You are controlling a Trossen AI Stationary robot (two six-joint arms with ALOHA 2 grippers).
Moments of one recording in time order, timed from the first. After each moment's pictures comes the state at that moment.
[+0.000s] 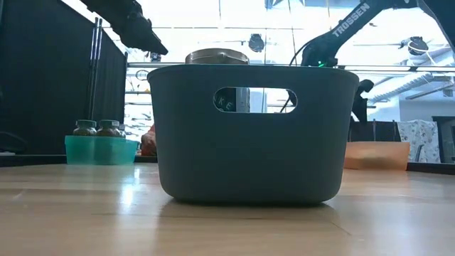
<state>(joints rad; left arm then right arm) -0.14 1.03 0.79 -0.27 -0.95 0.29 -0.79 1.85 1.33 -1.37 0.72 0.65</state>
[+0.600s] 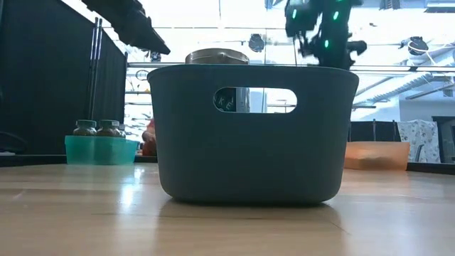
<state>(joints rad) -0.14 1.03 0.79 -0.27 -0.86 0.29 -0.39 1.52 1.33 -1.28 0.78 0.63</state>
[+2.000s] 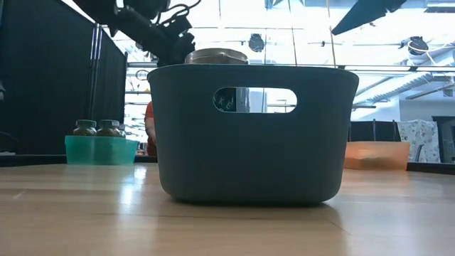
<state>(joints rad) 0.38 1.28 0.87 0.02 -0.15 0.12 0.44 1.03 0.98 -0.83 0.97 0.30</state>
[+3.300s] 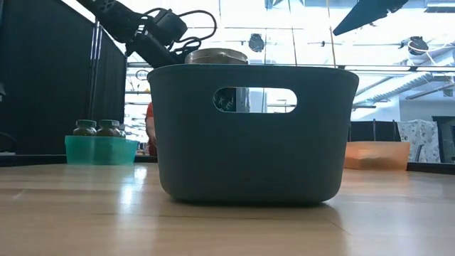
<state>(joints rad) 0.53 1.48 0.95 -0.02 -0.08 0.24 0.44 1.03 0.97 -0.84 0.97 0.30</state>
